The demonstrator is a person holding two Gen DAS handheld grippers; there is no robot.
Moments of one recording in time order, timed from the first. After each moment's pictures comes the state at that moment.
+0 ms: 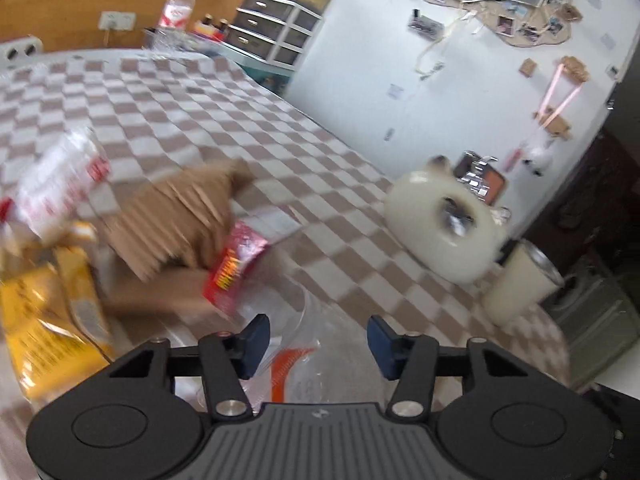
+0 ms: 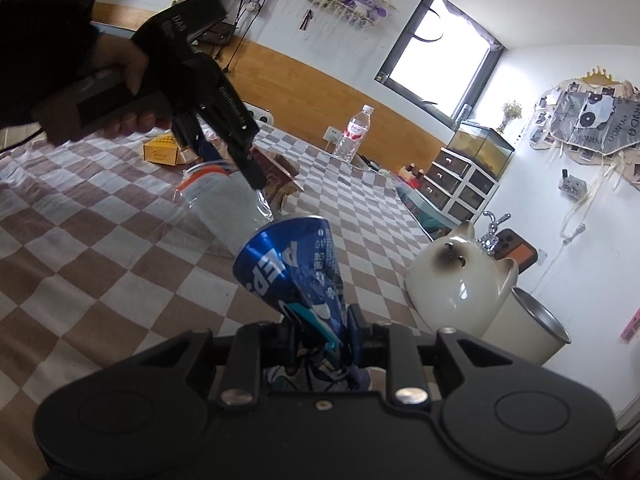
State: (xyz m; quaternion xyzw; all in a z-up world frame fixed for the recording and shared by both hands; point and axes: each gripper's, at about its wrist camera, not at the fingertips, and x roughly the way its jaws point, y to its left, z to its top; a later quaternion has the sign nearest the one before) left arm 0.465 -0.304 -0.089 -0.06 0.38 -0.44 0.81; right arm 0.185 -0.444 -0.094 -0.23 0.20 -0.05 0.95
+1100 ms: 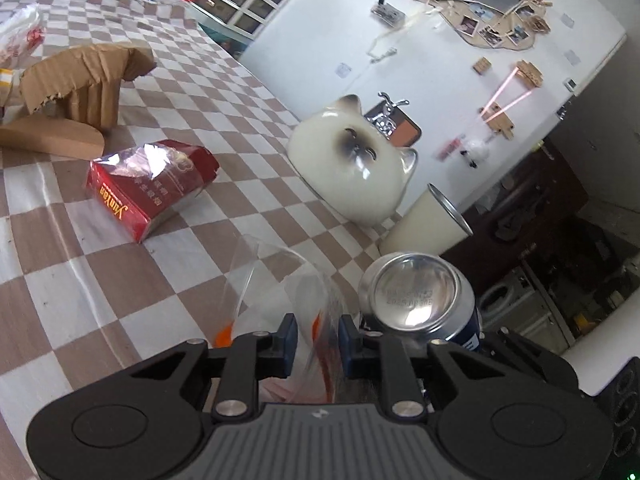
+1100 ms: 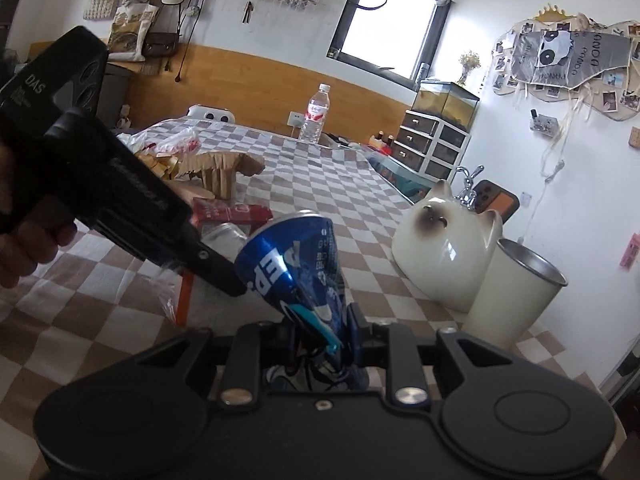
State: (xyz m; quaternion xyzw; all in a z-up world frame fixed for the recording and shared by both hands) left arm 0.371 -0.329 -0.124 -0.14 0.41 -0.49 0.76; right arm 0.191 -0.451 -0.089 -0.14 0.22 -0.10 0.96
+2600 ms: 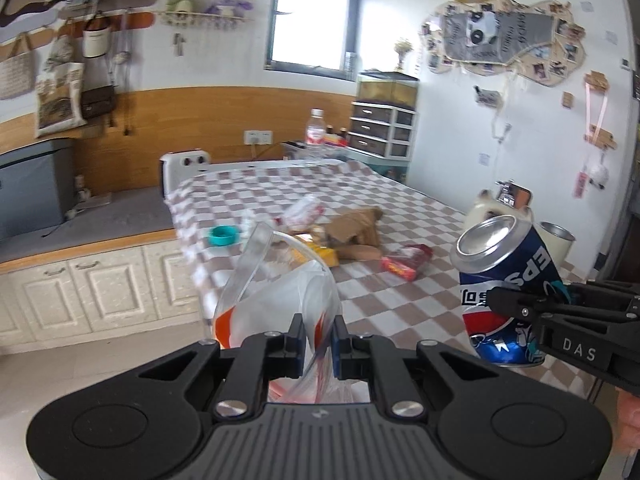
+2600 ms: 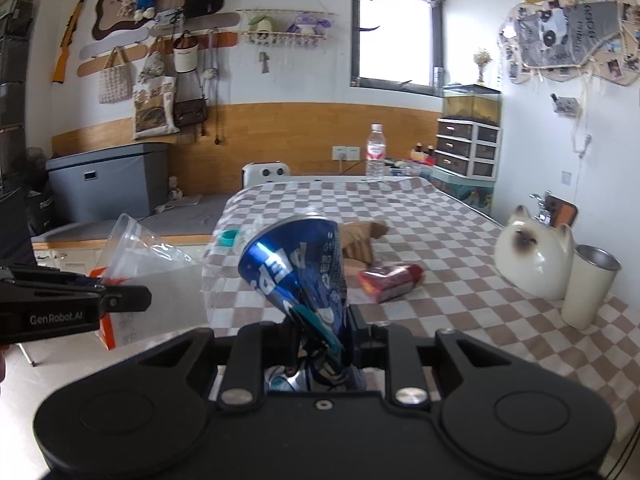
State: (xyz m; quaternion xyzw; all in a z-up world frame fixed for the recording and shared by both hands) left arm 0.205 -0.107 -0.032 0.01 0.23 -0.22 0.95; right arm 0.142 -0.295 -0.022 -0.01 0.19 -0.04 0.98
